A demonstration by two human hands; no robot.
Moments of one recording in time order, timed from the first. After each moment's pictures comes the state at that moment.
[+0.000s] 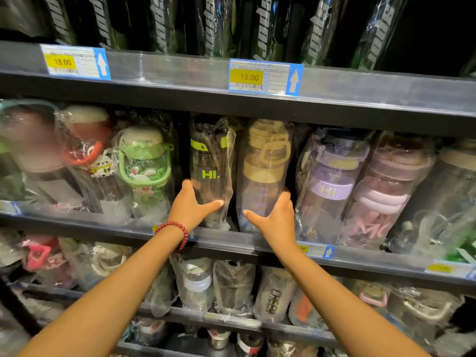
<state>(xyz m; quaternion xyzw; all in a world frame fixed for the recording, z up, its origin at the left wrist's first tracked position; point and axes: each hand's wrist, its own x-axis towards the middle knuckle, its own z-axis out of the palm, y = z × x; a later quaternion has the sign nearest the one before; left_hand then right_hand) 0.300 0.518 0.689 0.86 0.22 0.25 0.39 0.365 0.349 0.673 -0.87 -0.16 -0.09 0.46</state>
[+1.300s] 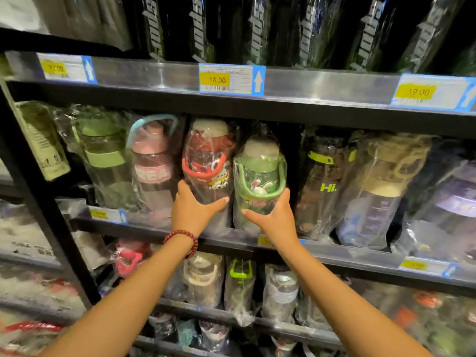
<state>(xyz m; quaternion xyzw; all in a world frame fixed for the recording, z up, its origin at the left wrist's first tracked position) 0.213 0.712 0.684 0.79 0.28 0.35 0.41 0.287 0.549 0.679 -0.78 -0.24 -0.04 0.57</state>
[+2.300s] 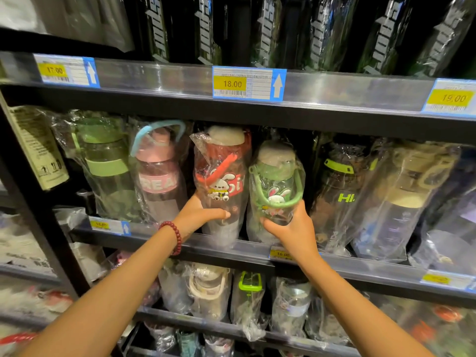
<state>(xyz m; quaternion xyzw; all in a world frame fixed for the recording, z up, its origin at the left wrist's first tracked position) 0.227 0.753 0.690 0.76 0.09 0.16 0.62 0.296 0.546 0.676 -0.79 -0.25 -0.07 0.56</state>
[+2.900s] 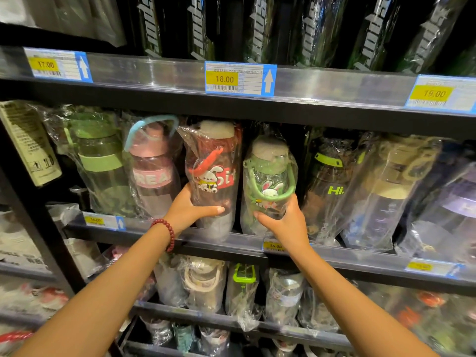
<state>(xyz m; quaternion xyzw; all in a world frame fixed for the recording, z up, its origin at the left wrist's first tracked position) 0.217 0.749 0.690 0.78 0.12 0.22 0.57 0.292 0.543 0.675 -0.79 -0.23 -0.05 0.57</state>
